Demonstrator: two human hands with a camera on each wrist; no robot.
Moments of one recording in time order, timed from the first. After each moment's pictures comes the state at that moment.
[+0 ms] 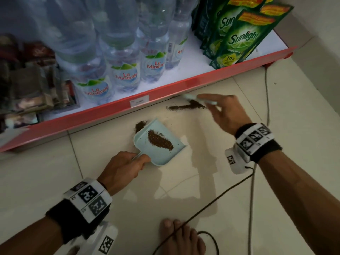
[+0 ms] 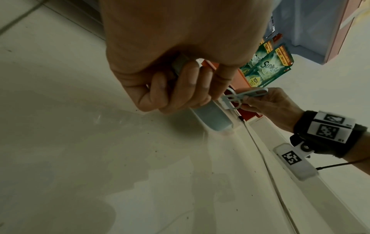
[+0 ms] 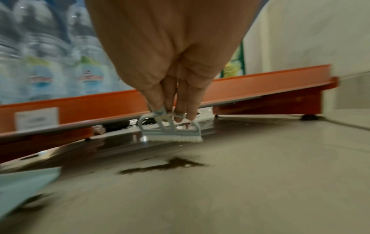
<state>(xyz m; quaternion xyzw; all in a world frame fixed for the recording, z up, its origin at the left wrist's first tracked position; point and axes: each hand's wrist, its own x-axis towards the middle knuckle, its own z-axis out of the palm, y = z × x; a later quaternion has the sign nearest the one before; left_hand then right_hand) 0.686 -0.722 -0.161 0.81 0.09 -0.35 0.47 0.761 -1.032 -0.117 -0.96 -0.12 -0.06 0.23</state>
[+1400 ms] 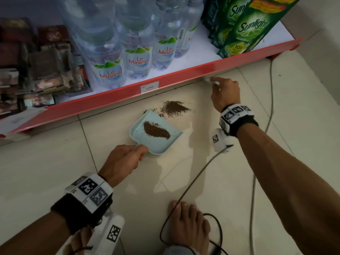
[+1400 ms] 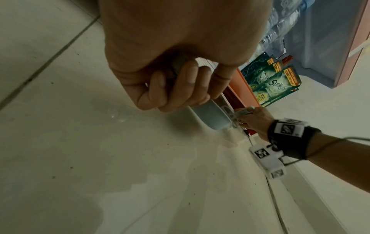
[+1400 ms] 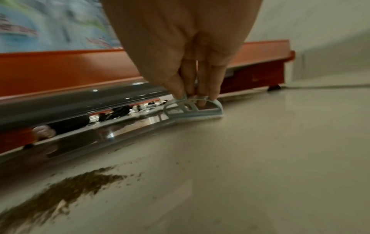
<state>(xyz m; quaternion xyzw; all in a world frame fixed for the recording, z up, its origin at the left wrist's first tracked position) 0.665 -0.701 -0.159 0.77 0.14 -0.34 0.52 0.787 -1.009 -0.140 -0.98 0.13 -0.05 0.16</state>
